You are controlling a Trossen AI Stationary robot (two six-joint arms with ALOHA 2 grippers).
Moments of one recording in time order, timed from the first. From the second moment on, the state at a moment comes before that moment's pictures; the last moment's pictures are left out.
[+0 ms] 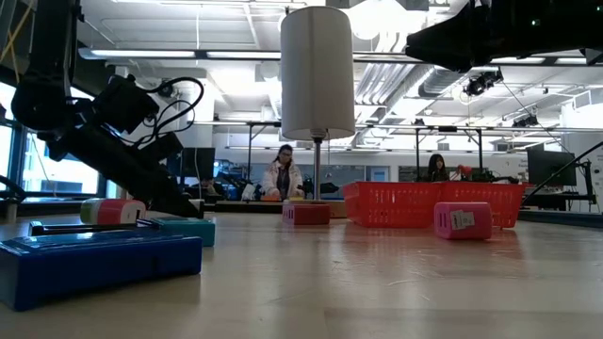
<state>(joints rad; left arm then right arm) 0.47 1.64 0.11 1.00 -0.01 0.05 0.14 0.89 0.29 0.64 0.42 -0.18</state>
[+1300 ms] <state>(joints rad) 0.45 1.64 0.11 1.00 -0.01 0.00 0.14 0.89 0.29 0.63 0.42 -0.18</state>
